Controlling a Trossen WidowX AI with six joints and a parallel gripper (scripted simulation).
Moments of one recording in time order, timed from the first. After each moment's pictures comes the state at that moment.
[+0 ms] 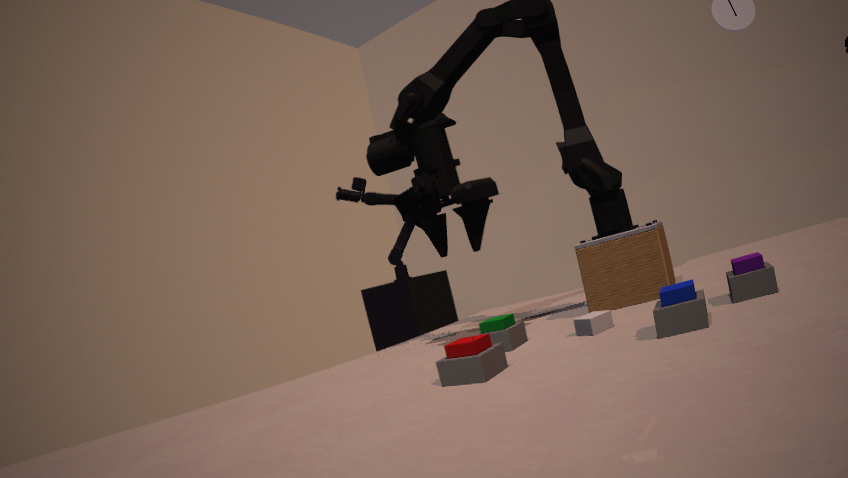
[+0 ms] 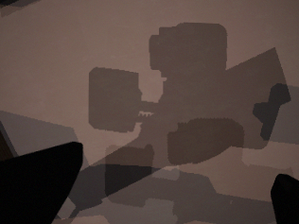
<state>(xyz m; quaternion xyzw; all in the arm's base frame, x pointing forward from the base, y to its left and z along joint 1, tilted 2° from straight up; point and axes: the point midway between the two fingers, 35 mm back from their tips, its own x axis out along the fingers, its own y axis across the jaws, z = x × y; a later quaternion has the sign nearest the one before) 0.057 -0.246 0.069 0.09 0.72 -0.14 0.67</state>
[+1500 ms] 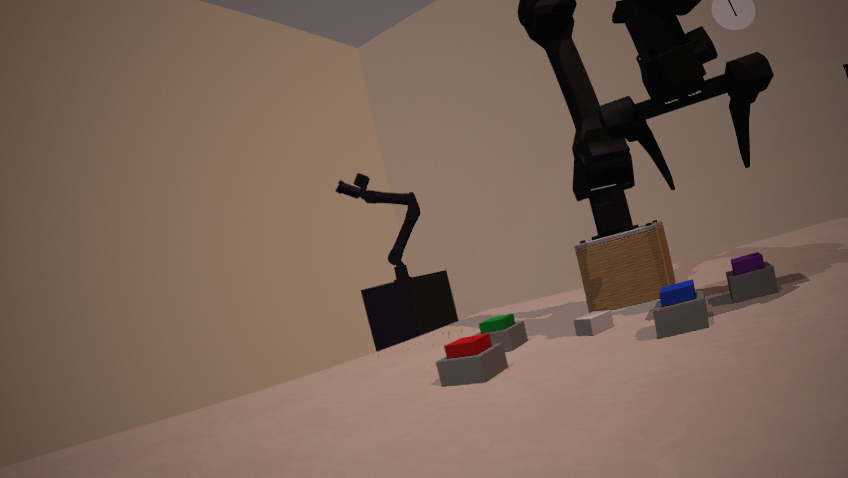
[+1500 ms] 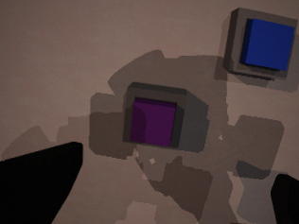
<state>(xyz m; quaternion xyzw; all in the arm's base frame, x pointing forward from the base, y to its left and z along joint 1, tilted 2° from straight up) 0.193 0.164 0.072 0.00 0.69 0.02 0.72</state>
